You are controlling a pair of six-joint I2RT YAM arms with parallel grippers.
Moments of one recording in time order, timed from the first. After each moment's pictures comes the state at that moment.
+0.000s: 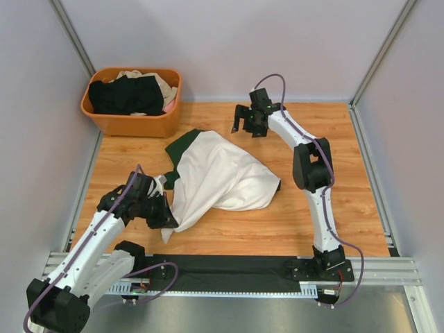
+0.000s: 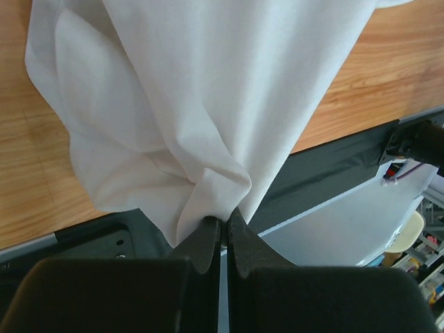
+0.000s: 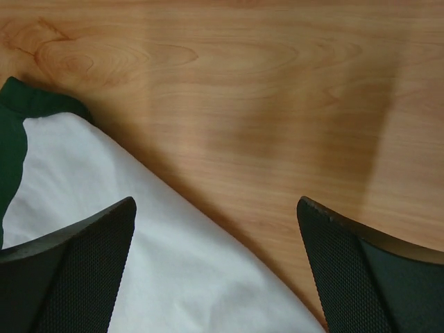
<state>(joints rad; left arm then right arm) -0.32 0.82 0.66 -0.96 0.43 -0.54 0.35 2.34 2.06 -0.64 -0.12 0.47</state>
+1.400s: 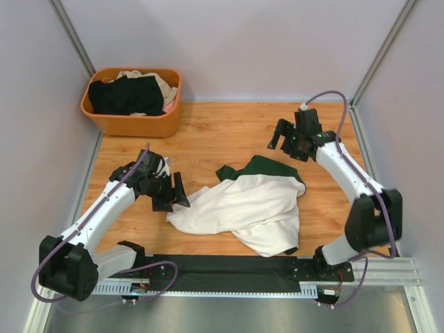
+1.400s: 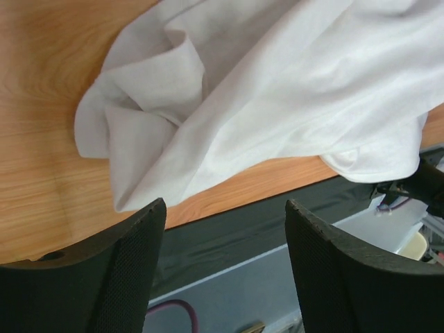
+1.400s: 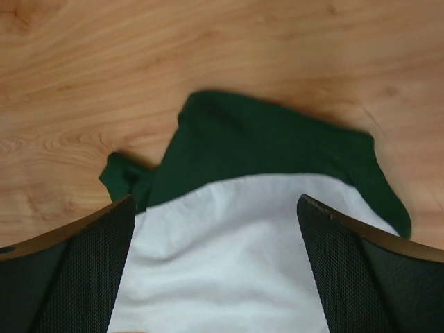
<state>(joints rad) -0.32 1.12 0.83 -0.89 0.38 -0.53 0.25 1.46 1.18 -0.58 -0.03 0.59</state>
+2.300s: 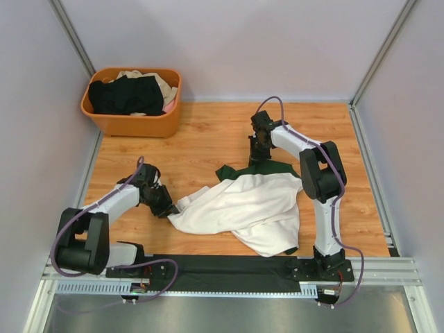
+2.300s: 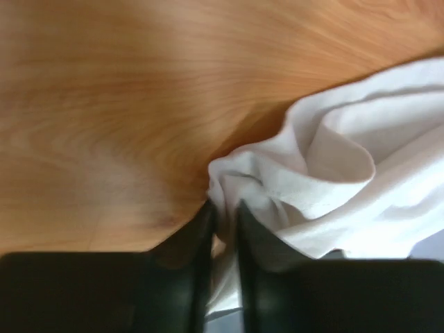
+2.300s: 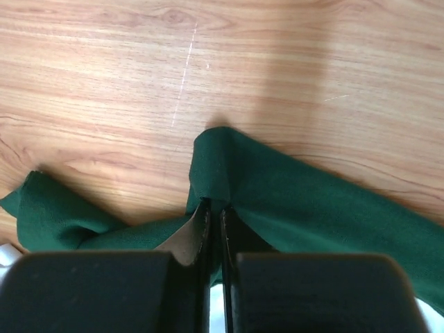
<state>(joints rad) -0.15 1.29 0.56 -0.57 0.35 -0.70 0.40 2.15 1.64 -0.71 -0.11 0.38</state>
